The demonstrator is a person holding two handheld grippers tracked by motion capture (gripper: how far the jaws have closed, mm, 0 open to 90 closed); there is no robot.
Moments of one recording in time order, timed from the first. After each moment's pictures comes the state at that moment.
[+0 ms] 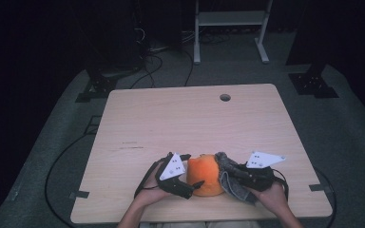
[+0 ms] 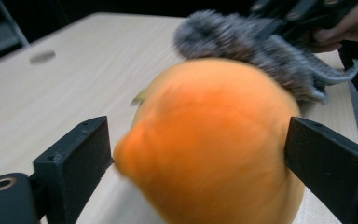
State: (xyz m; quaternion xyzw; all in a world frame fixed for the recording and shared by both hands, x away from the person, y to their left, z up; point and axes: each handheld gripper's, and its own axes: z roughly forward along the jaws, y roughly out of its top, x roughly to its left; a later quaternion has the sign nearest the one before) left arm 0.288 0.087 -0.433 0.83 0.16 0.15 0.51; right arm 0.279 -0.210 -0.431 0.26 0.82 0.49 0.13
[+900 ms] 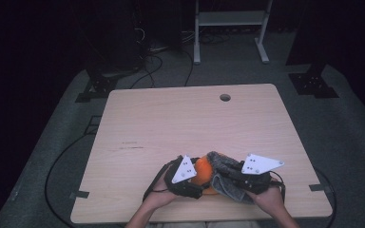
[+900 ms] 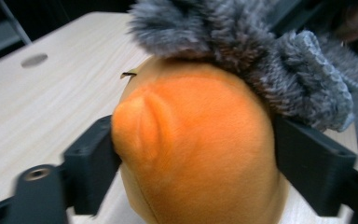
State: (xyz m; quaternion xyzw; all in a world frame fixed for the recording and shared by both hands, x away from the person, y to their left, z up) left arm 0.279 0.061 -0.428 0.83 0.16 0.16 0.50; right arm 0.263 -0.190 -0.406 0.19 0.82 0.51 0.18
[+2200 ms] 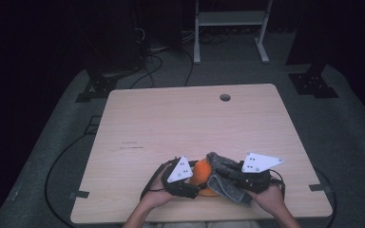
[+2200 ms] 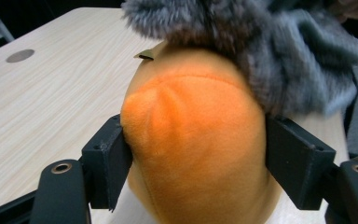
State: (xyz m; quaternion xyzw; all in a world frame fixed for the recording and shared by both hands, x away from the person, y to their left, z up) left arm 0.278 0.072 -0.433 0.84 0.14 0.15 0.50; right arm 0.266 -0.190 -0.404 0.19 0.82 0.51 0.15
